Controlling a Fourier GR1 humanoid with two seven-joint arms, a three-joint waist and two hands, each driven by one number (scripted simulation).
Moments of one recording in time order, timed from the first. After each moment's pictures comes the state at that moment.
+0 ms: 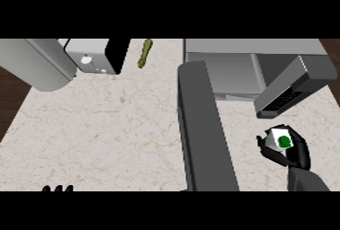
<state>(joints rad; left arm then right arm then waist) 0.78 0.16 -0.40 -2.02 0.22 0.08 -0.67 -0.39 -0.26 -0.41 -0.30 0.10 -0.01 -1.07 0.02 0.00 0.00</state>
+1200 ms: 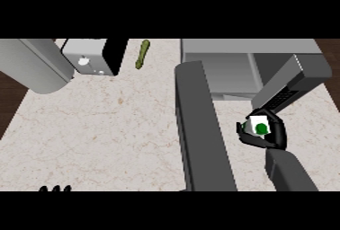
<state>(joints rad) 0.78 0.19 -0.40 -2.05 0.24 0.09 -0.66 -0.48 -0.15 -0.37 -0.40 0.10 -0.03 -1.06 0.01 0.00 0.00</state>
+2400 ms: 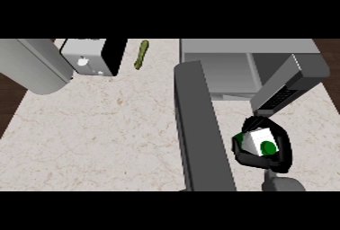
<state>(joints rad) 0.83 0.22 -0.43 -2.04 0.27 0.11 -0.73 -0.06 -0.01 -0.06 -1.34 -0.06 0.07 -0.60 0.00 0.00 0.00</state>
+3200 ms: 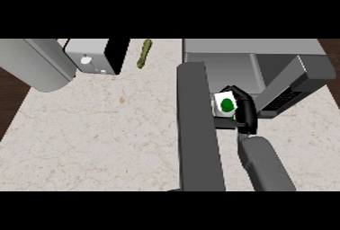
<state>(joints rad) 0.85 0.27 -0.38 -2.02 0.33 0.06 -0.77 -0.43 -0.01 -0.02 -0.94 0.01 -0.25 -0.56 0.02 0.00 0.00</state>
